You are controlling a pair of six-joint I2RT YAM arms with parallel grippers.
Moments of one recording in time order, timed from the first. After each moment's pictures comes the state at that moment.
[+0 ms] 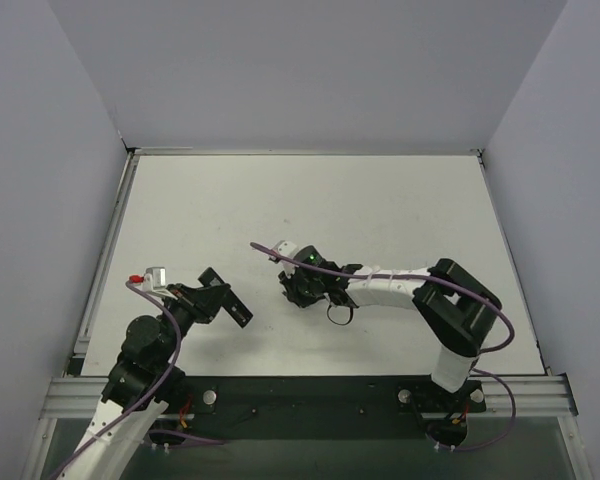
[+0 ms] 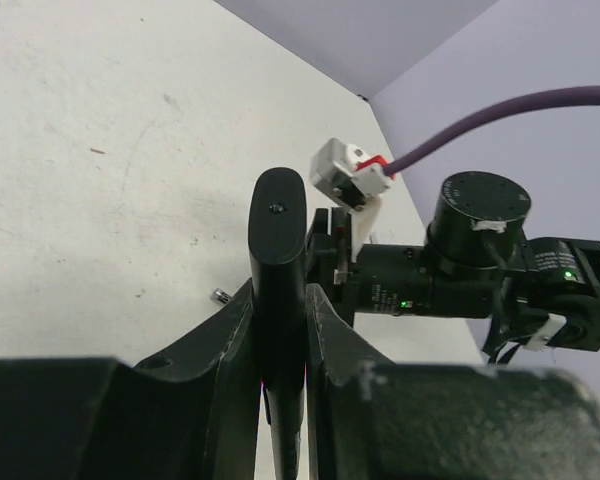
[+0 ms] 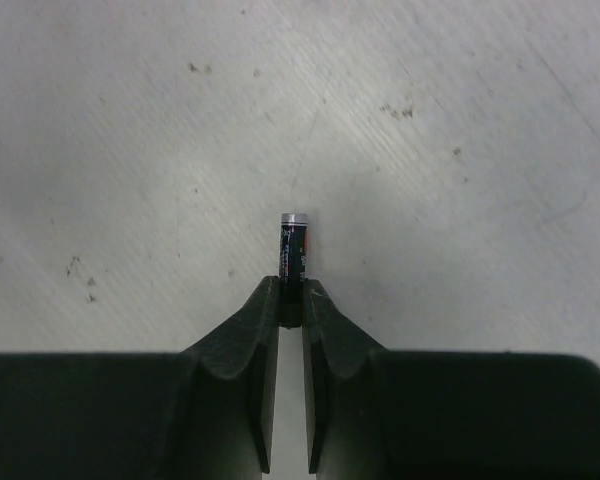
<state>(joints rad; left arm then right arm) -0.48 0.01 0.23 -0.25 -0.03 -0.80 0.92 1.78 0.91 0.08 -0.07 0.06</state>
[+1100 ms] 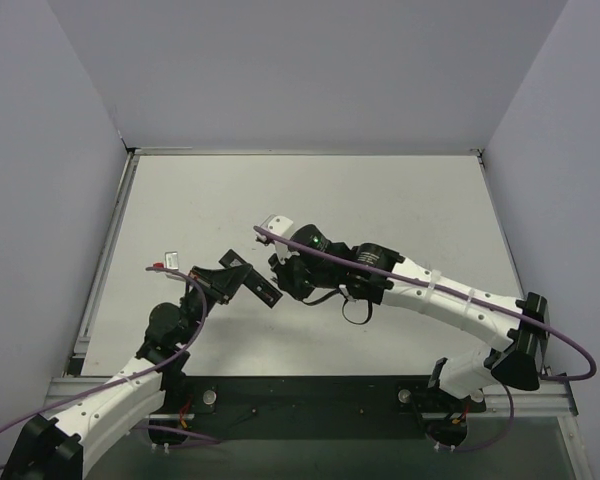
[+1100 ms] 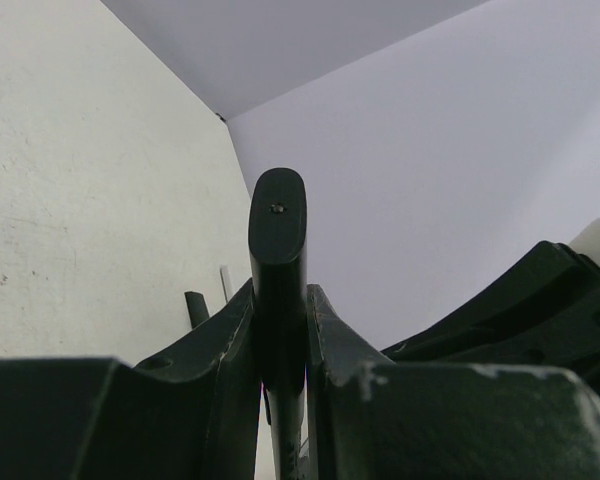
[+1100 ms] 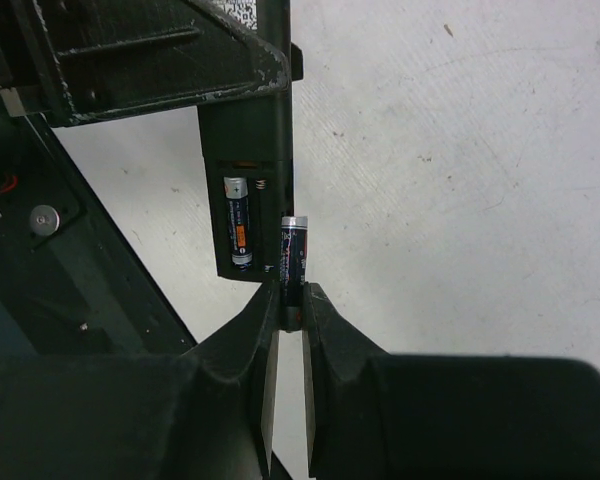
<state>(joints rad) -0.53 0.64 0.04 0.78 0.01 -1.21 1.09 1.42 1.32 -0.59 0.06 0.14</state>
